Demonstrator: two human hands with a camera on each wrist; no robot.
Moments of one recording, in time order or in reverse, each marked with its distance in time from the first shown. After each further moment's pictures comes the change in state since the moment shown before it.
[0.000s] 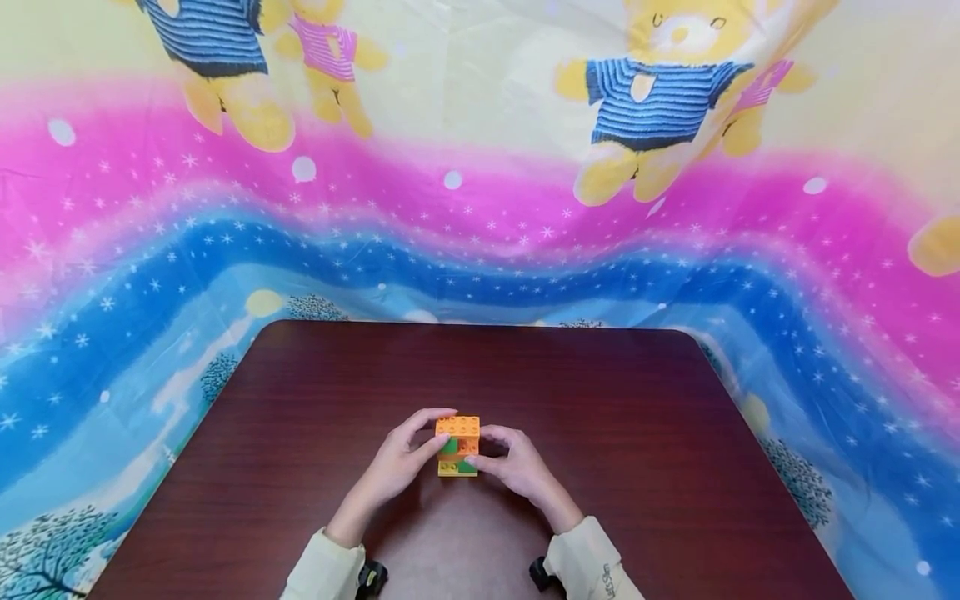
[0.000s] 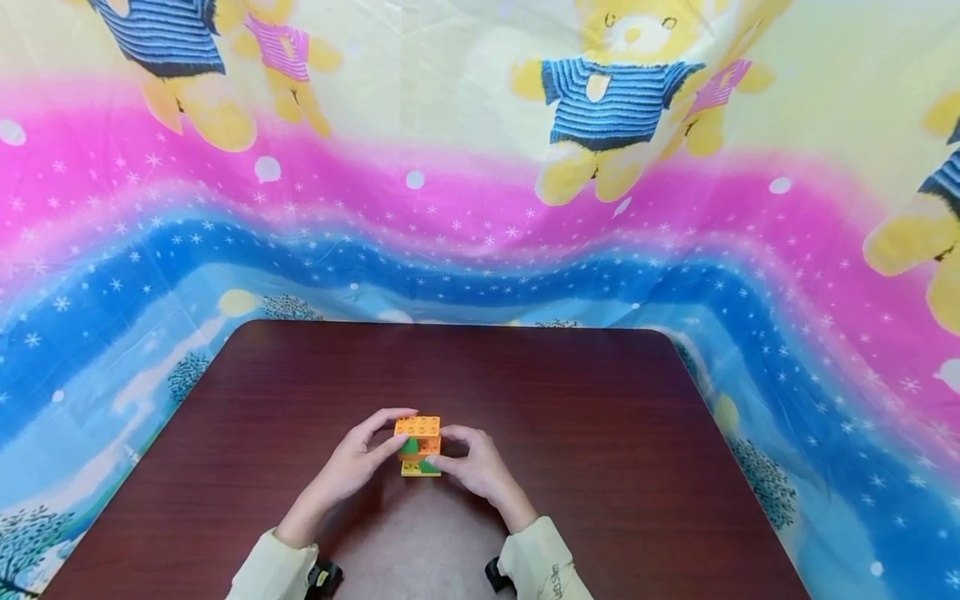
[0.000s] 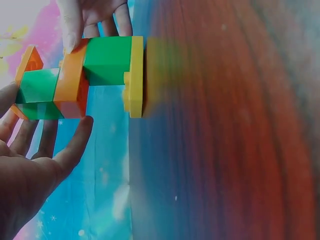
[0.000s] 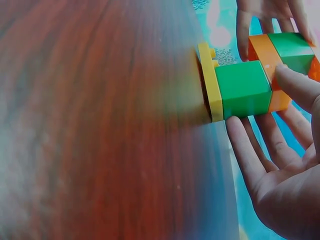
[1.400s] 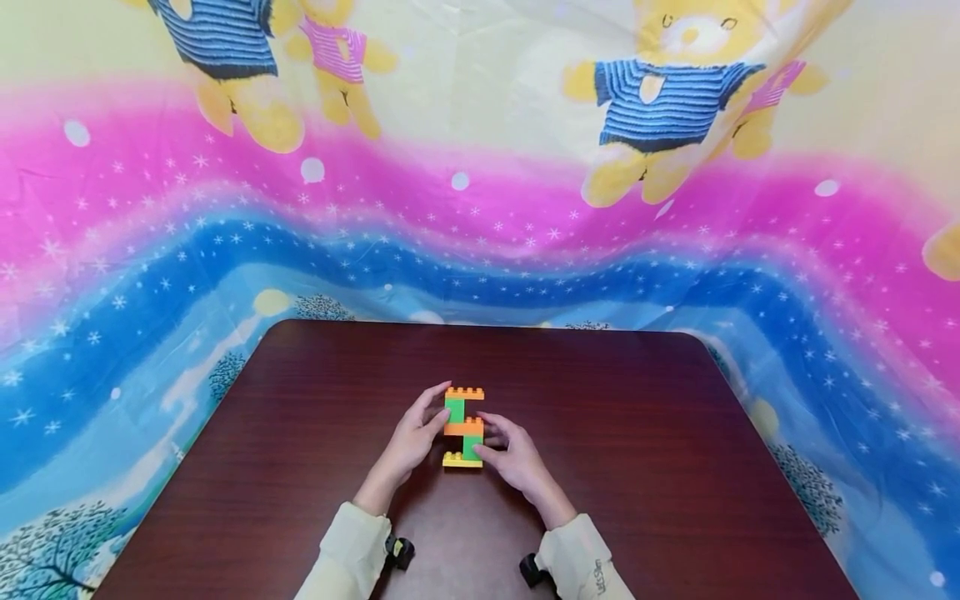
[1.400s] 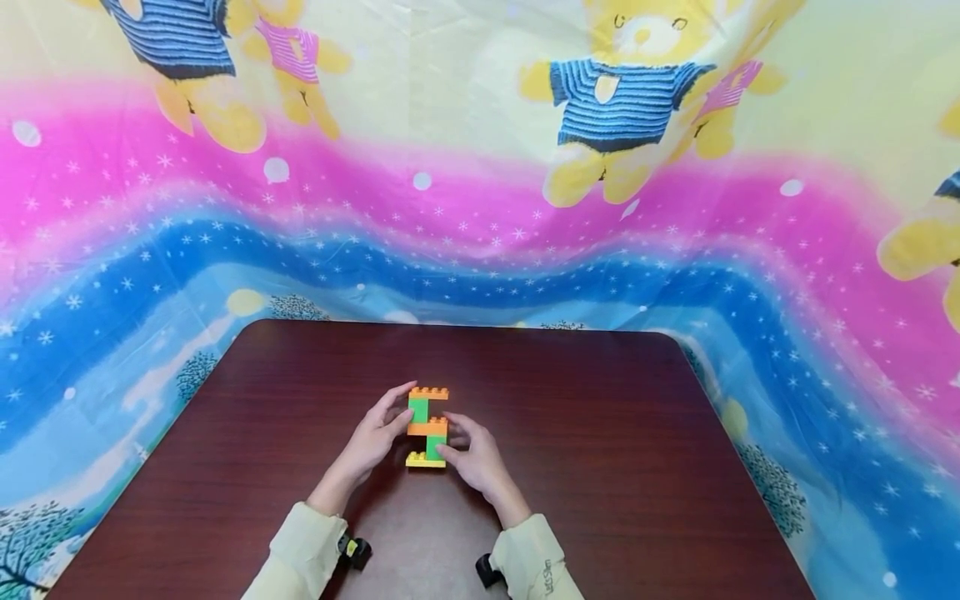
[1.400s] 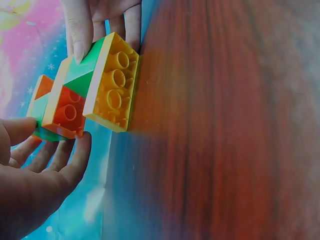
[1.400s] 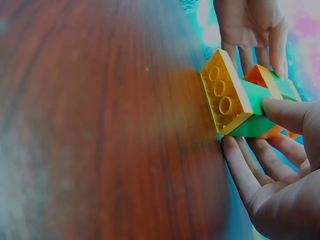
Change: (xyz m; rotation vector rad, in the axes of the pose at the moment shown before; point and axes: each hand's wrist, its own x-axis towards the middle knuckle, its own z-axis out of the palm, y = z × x) left_hand 0.038 -0.027 0.007 -0.151 0.107 -0.136; right_hand 0.015 0.005 0.008 0.066 0.068 0.044
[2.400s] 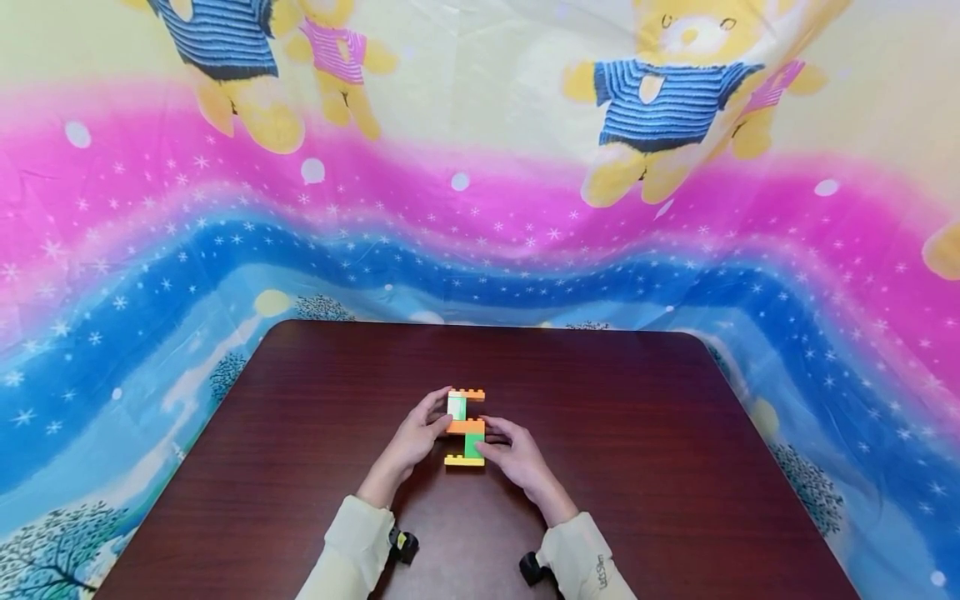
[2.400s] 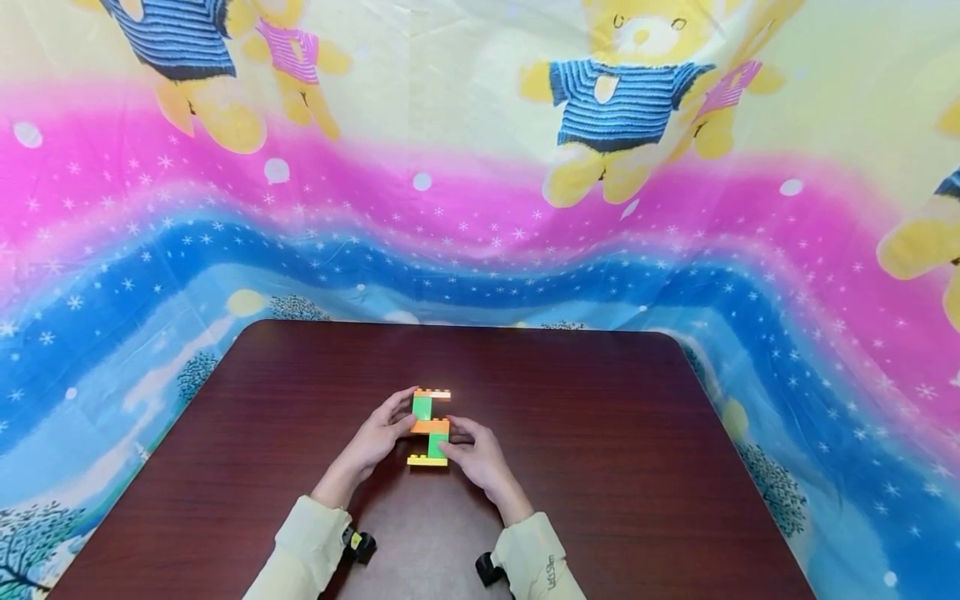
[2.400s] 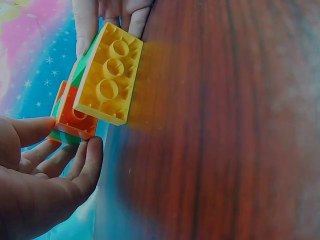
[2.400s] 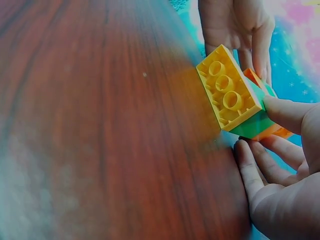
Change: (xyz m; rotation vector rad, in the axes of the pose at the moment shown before) left_hand 0.009 -0.008 0.001 -0.010 -0.036 -0.118; right_hand 0.003 0.011 0.002 0.067 0.048 0.033
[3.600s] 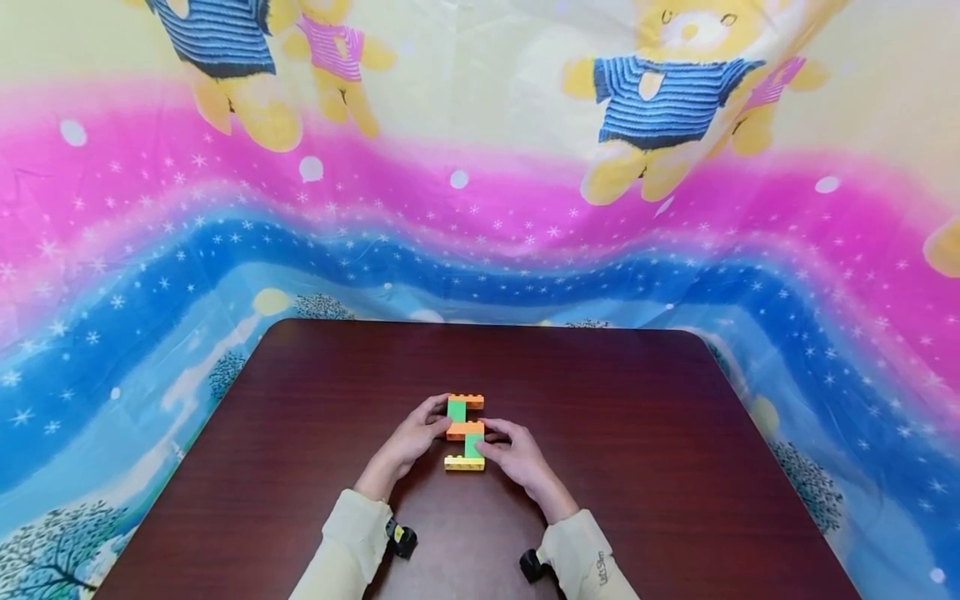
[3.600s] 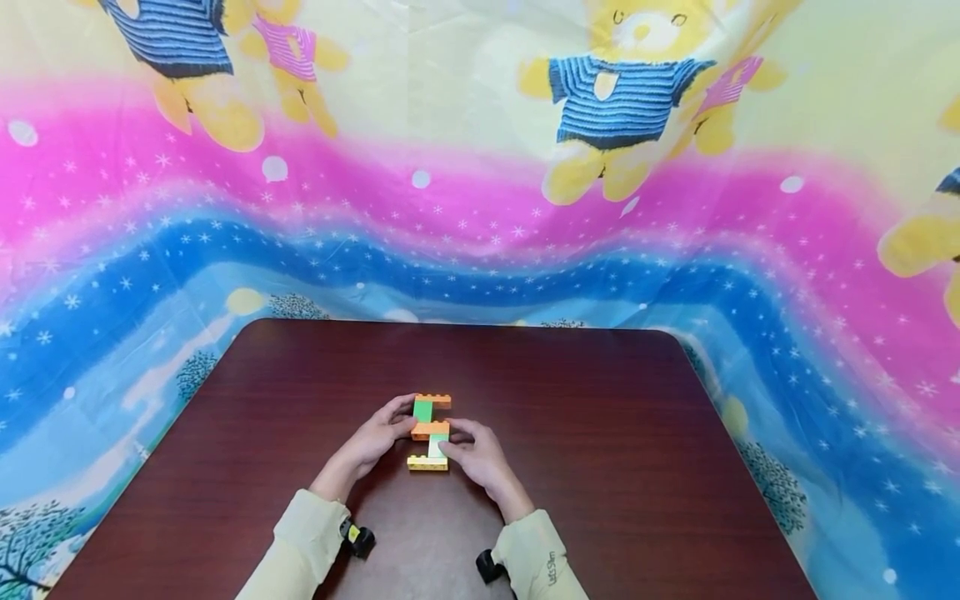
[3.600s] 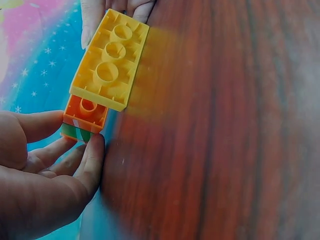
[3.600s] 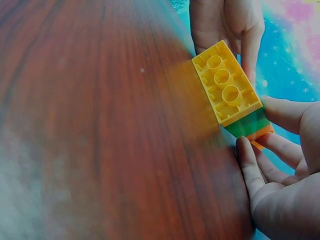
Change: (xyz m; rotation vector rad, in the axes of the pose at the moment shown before) left_hand 0.003 -0.007 -0.006 -0.040 -0.075 -0.113; right_hand 0.001 0.001 -0.004 -0.052 -0.038 0.065
